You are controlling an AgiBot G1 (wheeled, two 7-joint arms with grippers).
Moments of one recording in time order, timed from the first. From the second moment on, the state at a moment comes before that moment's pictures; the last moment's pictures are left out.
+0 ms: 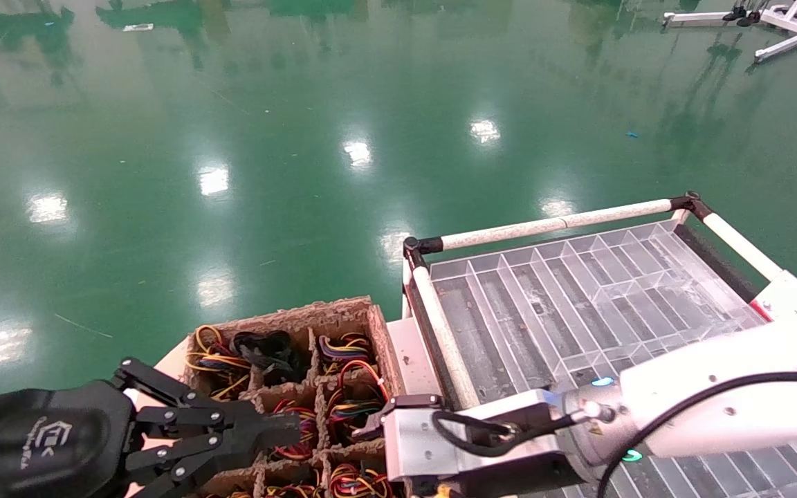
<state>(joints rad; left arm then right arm) -1.09 0.59 0.33 -1.27 0.69 1.47 -0.16 1.41 -1.01 -0.67 1.25 -1.50 -1.40 0.20</state>
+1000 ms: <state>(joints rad) -1.09 0.59 0.33 -1.27 0.69 1.47 -0.16 1.43 -1.05 -0.72 1.29 -1.62 -1.37 0.29</state>
